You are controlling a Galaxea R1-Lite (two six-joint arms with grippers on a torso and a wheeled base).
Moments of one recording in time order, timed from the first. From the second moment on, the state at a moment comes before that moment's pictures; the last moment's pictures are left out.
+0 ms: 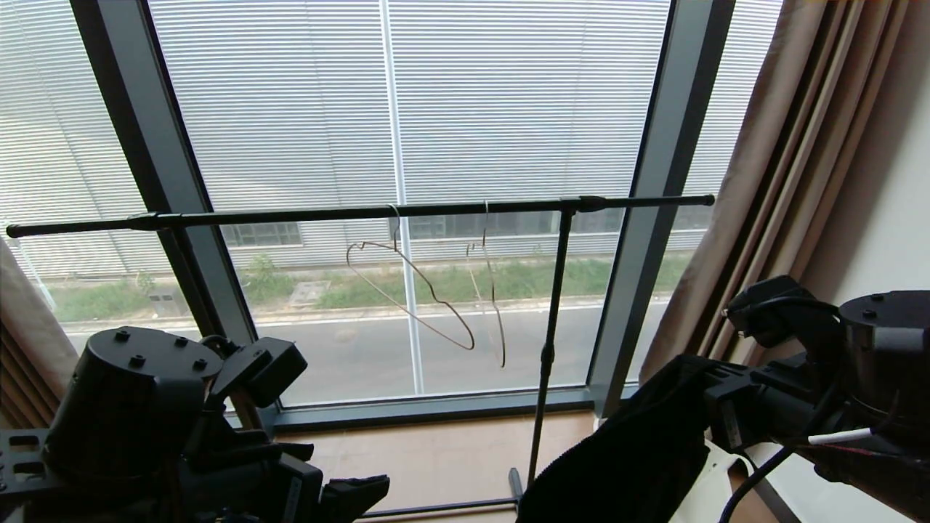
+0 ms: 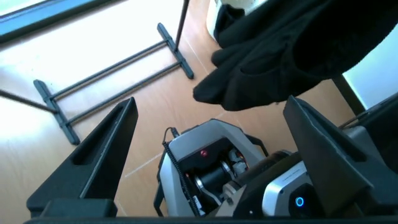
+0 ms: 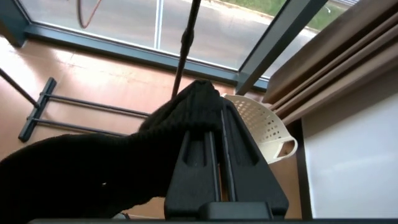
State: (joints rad) left arm -0.66 1.37 -0.58 -0.05 -0.02 -0.28; right arm 0.59 1.40 -0.55 -0.30 -0.46 0.06
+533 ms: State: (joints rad) left arm -0.63 1.45 -0.59 -0.21 -0.02 -0.28; right arm 0.55 1.40 -0.55 -0.31 -0.46 0.03
